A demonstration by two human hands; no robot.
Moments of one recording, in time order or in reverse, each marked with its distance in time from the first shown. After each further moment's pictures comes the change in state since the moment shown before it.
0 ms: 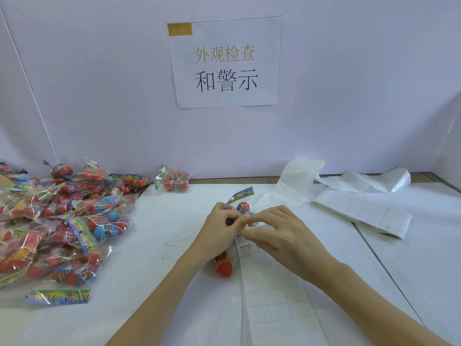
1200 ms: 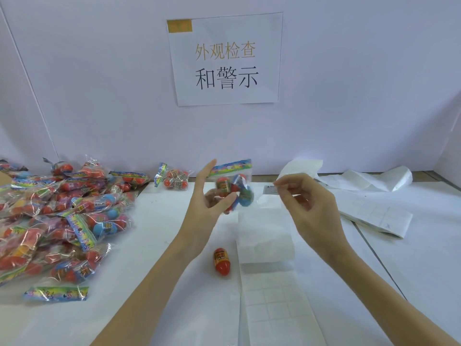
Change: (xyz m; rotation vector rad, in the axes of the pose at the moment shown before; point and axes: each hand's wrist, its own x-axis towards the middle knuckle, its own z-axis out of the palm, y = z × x) left_hand 0.002 0.009 -0.019 -0.605 0.134 0.111; right_hand 0.018 0.006 -0.030 0.647 0.389 0.707
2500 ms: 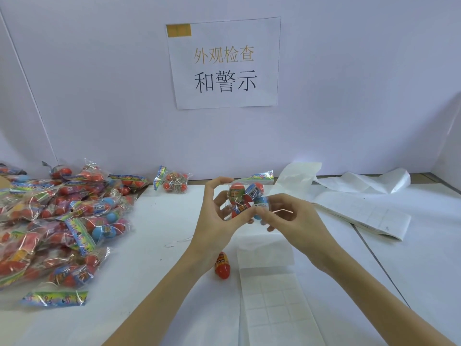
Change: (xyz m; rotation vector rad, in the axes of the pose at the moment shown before) left_hand -0.016 0.000 0.021 -0.037 -0.024 0.002; right_hand -0.003 0.000 0.009 0.102 -0.230 0.377
